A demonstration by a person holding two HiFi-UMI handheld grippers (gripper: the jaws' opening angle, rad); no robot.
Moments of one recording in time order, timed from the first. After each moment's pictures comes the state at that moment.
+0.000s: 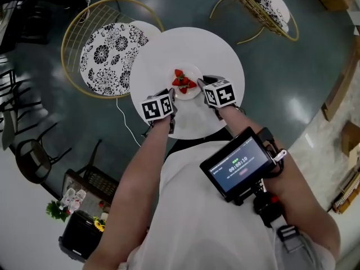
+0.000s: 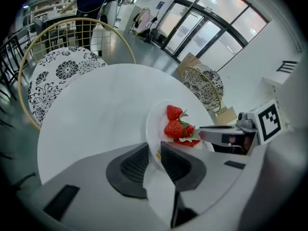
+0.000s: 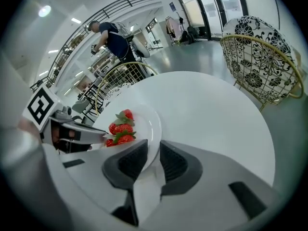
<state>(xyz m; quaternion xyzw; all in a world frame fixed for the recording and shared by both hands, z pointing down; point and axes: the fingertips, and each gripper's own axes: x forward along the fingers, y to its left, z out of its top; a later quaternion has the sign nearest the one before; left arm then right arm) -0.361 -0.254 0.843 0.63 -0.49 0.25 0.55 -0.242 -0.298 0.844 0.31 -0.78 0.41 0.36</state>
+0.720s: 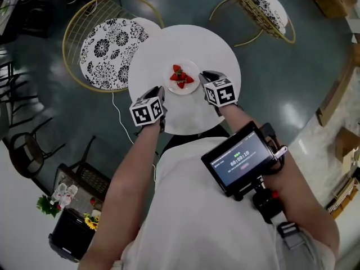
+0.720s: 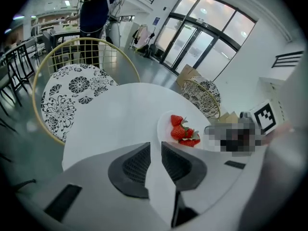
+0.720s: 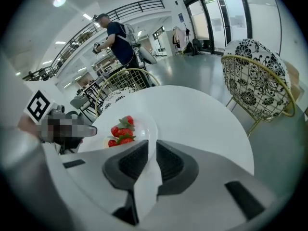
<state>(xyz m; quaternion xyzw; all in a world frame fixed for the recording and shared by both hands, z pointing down) -0.403 -0.248 0.832 0.65 -0.54 0.22 0.50 -0.236 -0.314 0.834 0.32 -0.80 0.35 0.36</state>
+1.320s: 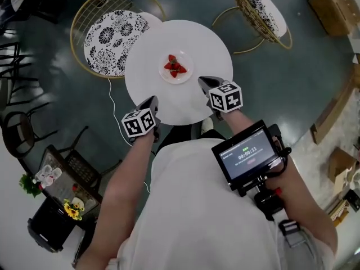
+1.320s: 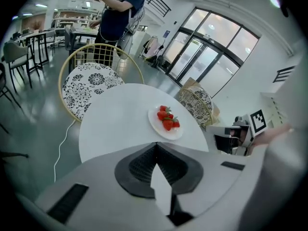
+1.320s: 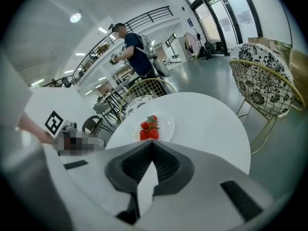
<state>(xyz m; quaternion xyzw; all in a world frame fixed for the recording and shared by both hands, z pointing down) -0.369 -0.145 0.780 0.63 -0.58 0.14 0.50 -0.204 -0.249 0.766 0.25 -0.86 0.35 0.28</state>
